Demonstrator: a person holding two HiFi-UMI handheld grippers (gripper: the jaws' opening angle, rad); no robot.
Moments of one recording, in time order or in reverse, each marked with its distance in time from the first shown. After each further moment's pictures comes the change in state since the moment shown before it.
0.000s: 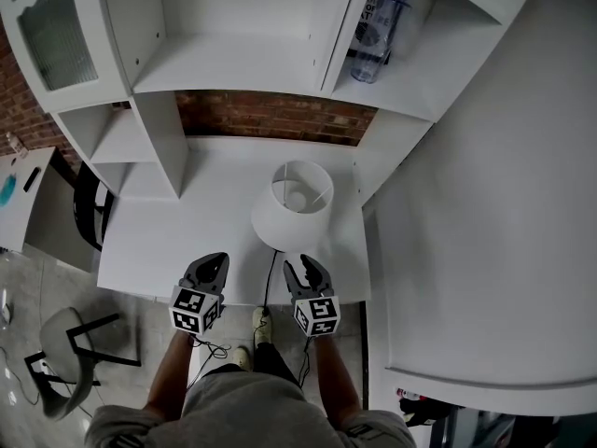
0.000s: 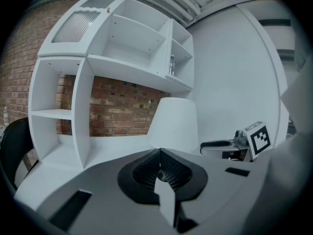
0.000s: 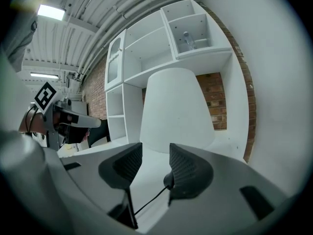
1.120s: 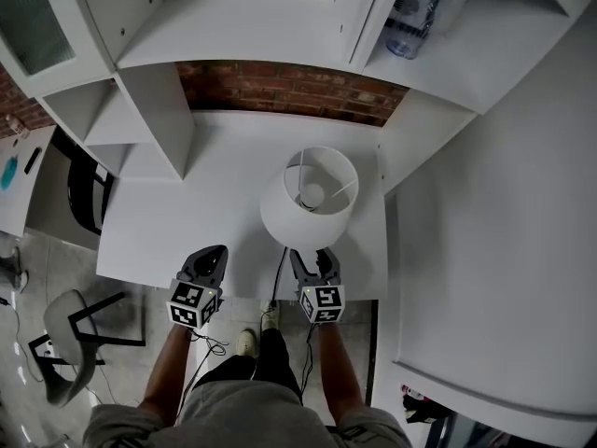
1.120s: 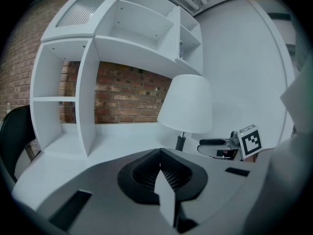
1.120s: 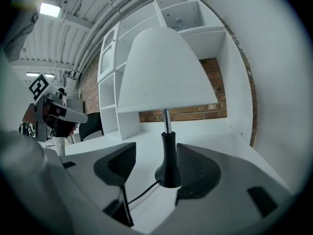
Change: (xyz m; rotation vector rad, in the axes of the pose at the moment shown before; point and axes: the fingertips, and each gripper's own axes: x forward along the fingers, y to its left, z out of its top) left arm 0.027 0.036 -0.052 -0.014 0.095 0.044; right arm 0.055 -0.030 -0.067 0.027 0.024 -0.017
